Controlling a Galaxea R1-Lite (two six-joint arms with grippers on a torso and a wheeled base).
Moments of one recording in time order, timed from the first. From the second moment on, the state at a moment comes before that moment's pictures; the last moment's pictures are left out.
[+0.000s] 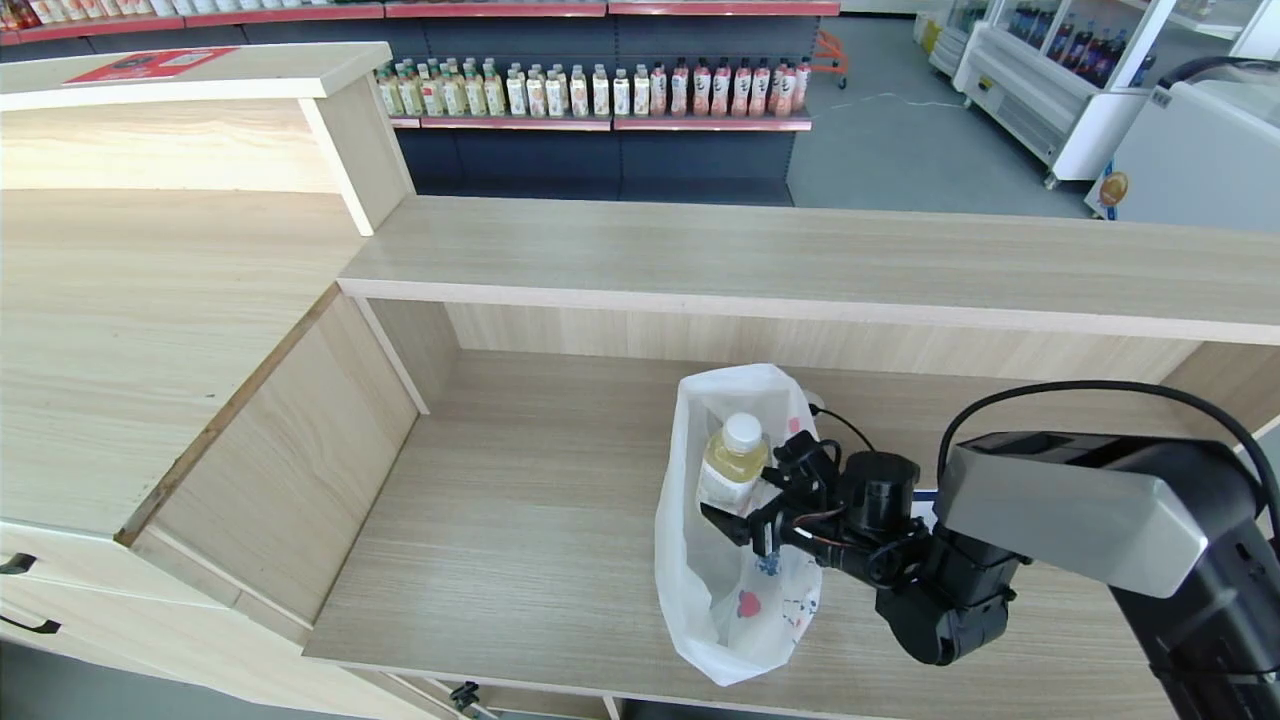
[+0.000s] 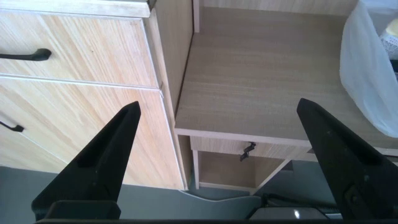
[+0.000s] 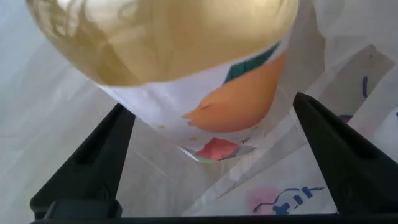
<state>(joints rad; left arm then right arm) 0.00 0.00 0.00 0.00 0.00 0.00 0.39 2.49 -0.88 -1.44 0.34 -0.07</state>
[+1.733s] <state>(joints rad) 0.00 0.00 0.00 0.00 0.00 0.00 -0.24 0.90 -0.30 -0.29 0.15 -0.02</state>
